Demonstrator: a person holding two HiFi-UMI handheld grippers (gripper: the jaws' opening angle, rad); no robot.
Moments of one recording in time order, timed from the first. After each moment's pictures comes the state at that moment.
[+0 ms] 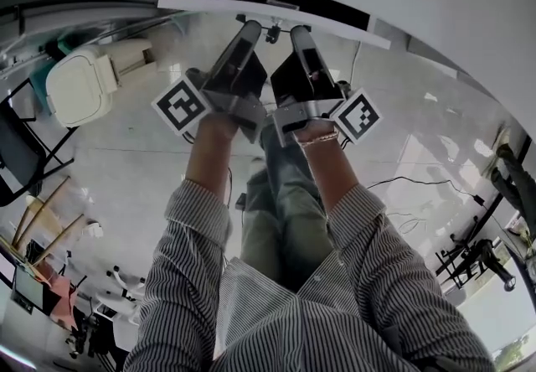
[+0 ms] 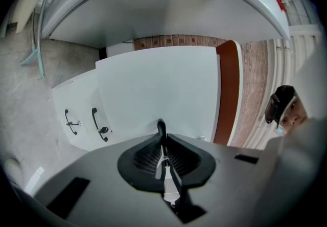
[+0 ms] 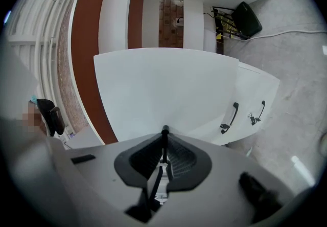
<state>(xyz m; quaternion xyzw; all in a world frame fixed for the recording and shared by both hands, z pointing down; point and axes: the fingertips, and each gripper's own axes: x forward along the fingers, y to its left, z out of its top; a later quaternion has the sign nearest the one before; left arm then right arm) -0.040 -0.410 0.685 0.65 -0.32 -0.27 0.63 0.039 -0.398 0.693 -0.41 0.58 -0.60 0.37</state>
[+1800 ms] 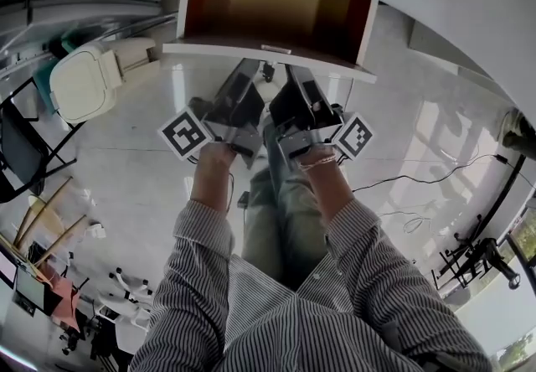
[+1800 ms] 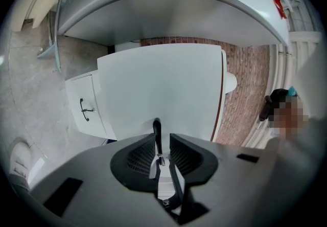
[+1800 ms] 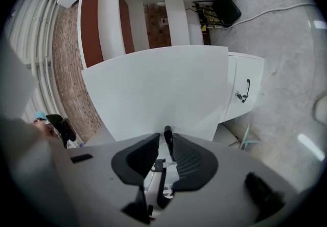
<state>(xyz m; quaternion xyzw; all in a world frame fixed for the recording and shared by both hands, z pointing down) -0.053 -0.336 0.690 0.63 -0.31 -0.26 0.66 0.025 -0.326 0.695 -0.35 0.55 -0.64 0.40</state>
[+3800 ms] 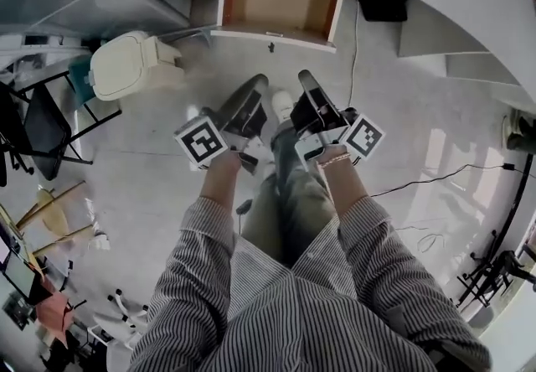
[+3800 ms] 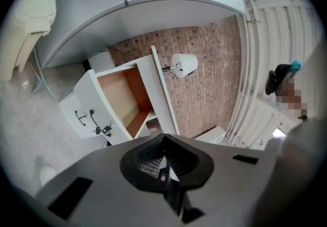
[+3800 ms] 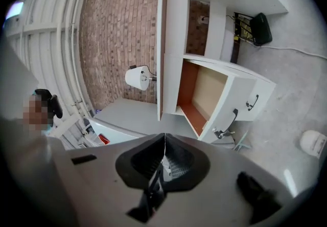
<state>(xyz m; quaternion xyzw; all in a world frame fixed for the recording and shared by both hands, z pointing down) -0.071 -0.188 0.562 0.74 -0.30 -0.19 0.57 0.016 -0.194 0.567 -0.35 0.67 -0.57 0.31</state>
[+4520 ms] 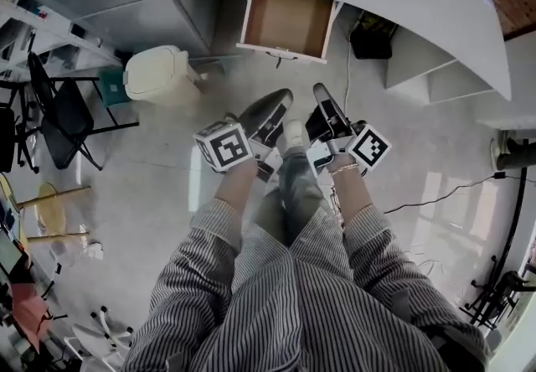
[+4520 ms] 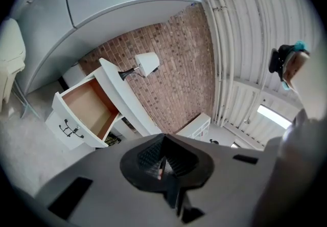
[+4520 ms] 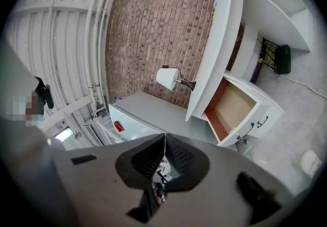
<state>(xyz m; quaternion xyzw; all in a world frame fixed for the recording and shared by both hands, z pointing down) -0.043 -0.094 0.403 0.83 -0.26 -0.17 0.45 0.027 -0.112 0.419 -0.37 0.74 -0.47 0.29</state>
